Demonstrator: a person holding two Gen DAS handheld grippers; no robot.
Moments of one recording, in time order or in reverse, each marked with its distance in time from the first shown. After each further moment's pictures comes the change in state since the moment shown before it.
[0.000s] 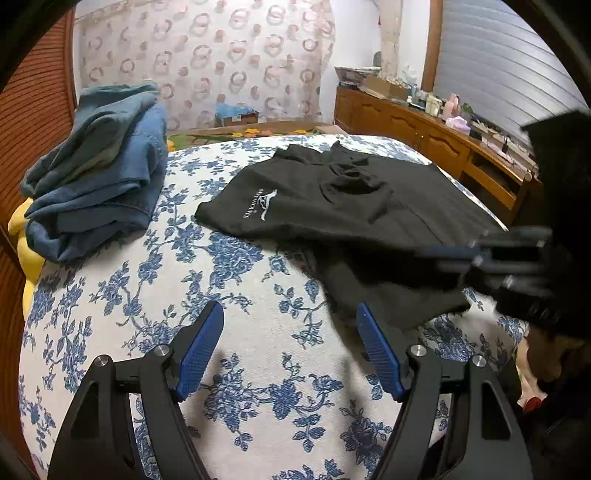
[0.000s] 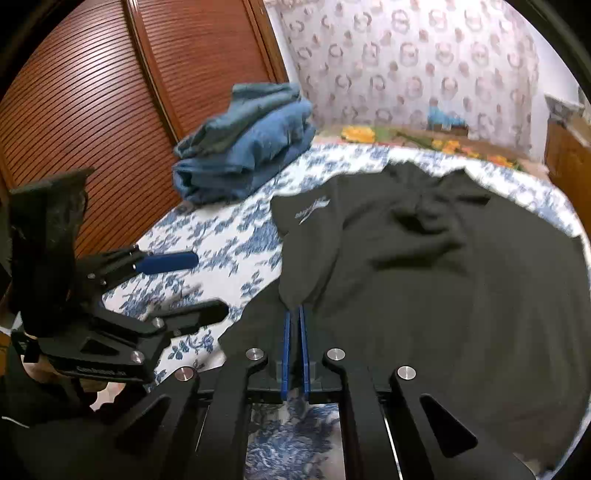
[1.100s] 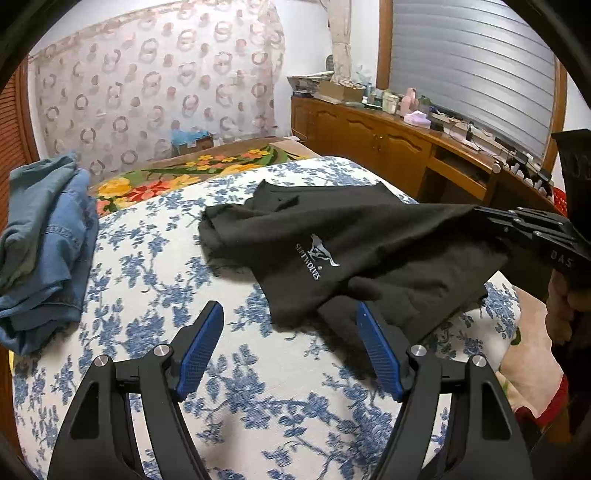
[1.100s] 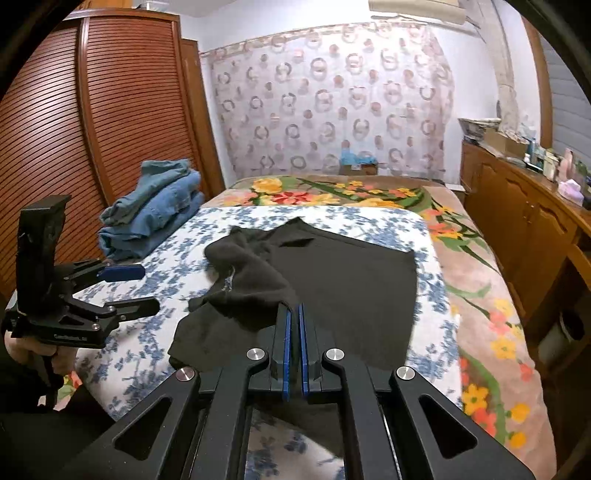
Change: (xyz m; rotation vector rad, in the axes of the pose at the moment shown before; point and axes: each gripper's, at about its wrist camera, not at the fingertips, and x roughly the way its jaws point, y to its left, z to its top) left arm 0.021 -0.073 0.063 0.136 -0.044 -0.096; right arm -0.134 -0.059 -0.031 0.089 -0.180 -0.286
